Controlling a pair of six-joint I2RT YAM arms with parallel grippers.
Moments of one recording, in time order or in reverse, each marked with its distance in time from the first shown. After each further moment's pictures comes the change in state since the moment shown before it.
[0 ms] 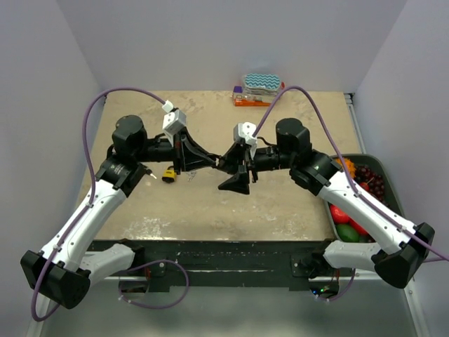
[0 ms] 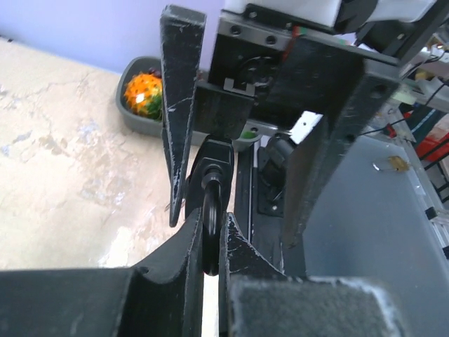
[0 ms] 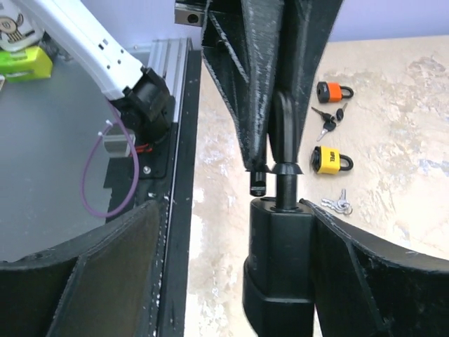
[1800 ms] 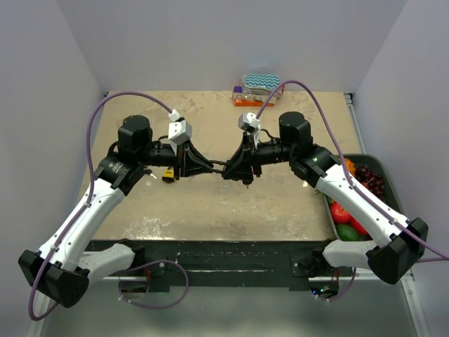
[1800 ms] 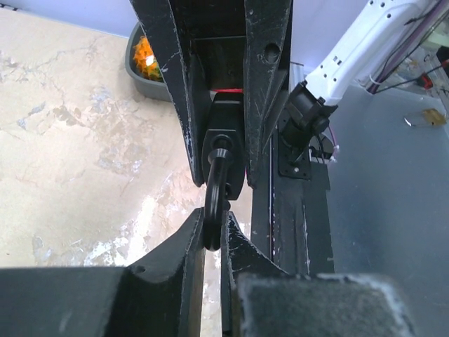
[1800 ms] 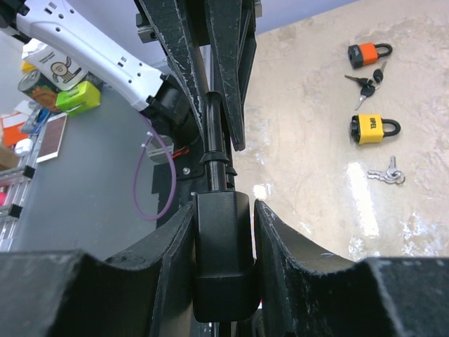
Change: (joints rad) left arm -0.027 0.013 0.048 -0.262 -0.013 0.295; right arm -0.094 0.050 -0.012 0.042 -0.119 0.239
